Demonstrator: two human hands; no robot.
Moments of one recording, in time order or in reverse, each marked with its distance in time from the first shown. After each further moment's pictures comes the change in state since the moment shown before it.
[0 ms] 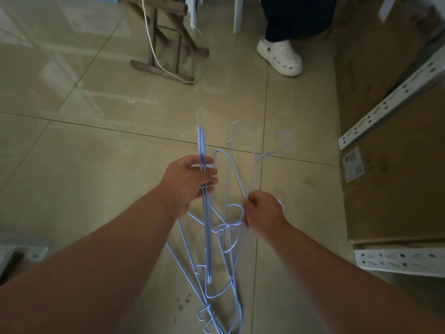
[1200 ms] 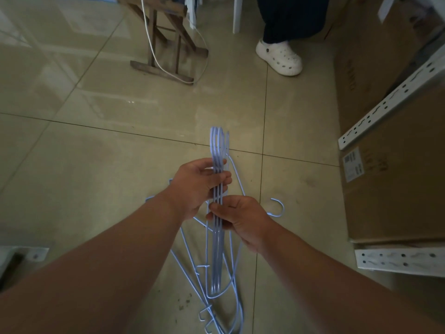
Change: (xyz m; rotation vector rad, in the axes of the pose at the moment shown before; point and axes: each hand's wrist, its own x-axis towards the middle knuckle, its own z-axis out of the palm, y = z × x) left_hand -0.003 -0.006 0.015 -0.041 -0.121 0.031; right_hand -0.032 -0.031 0.013 0.577 -0.490 0.001
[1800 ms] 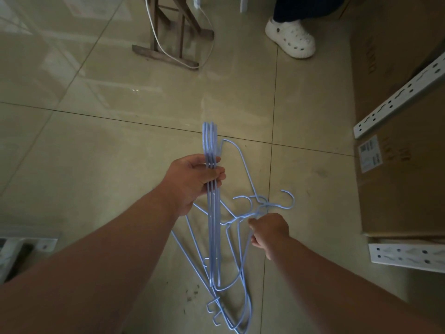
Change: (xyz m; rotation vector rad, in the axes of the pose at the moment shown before) left_hand 0.006 -0.010 -0.027 -0.009 0.102 -0.035; right_hand 0.039 0.093 -0.051 -0.239 0.544 0.431
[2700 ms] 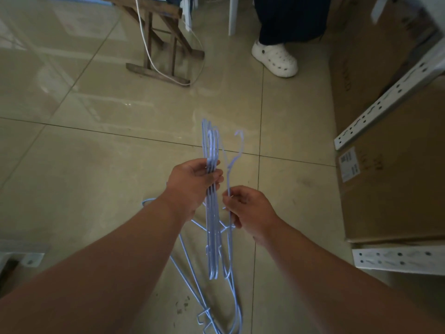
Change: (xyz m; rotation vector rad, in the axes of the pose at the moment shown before) left_hand -0.003 0.003 0.032 0.005 0.029 0.120; right_hand -0.064 -0.072 -0.017 0.236 -0.336 -0.537
